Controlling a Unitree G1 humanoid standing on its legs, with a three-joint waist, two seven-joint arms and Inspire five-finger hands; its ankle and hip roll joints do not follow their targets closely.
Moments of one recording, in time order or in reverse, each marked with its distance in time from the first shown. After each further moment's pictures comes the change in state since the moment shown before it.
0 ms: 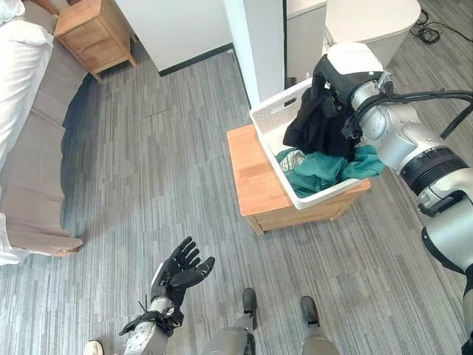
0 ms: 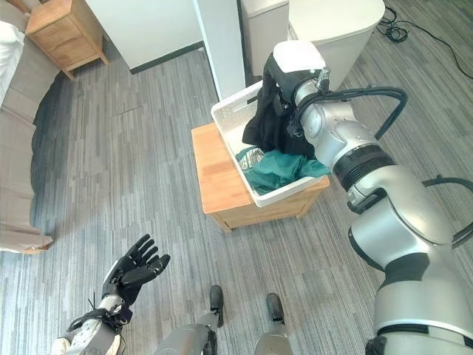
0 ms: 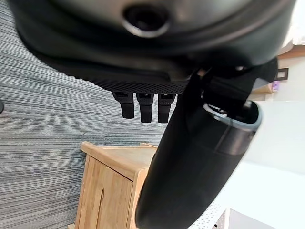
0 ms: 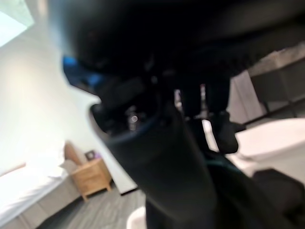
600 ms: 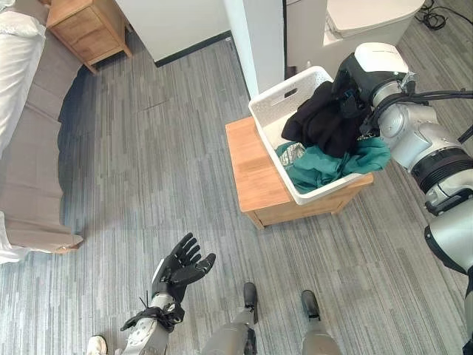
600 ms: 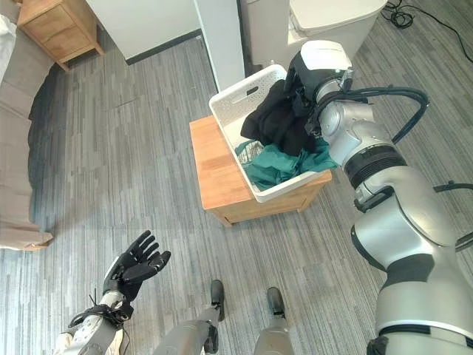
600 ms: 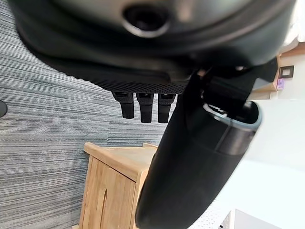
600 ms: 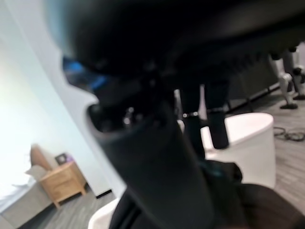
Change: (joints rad) left arm -0.027 -0.002 0.001 0.004 0.009 0.000 0.001; right arm -0.004 -0.024 -0.042 0.064 0.003 0.009 -0.001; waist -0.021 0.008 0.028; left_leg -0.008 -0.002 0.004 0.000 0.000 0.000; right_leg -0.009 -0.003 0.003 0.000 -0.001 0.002
